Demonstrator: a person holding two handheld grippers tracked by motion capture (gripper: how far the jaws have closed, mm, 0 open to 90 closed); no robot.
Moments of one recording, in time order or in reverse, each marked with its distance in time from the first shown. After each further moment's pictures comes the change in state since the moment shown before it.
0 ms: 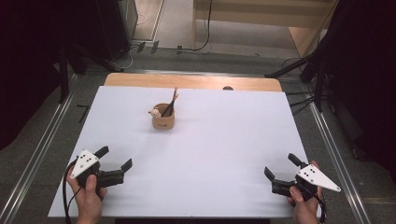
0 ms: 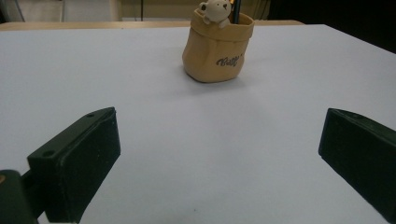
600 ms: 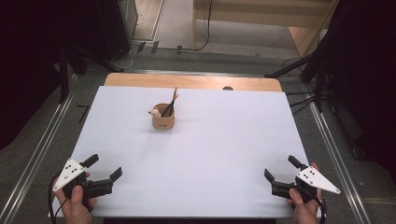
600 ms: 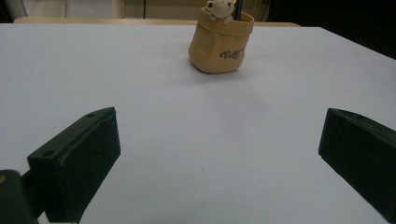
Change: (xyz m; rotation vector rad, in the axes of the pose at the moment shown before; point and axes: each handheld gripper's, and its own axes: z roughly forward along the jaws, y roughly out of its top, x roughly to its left) left arm 0.008 -0.011 -0.035 -0.013 -0.003 -0.016; right arm 0.003 -0.003 -0.003 0.012 -0.007 0.004
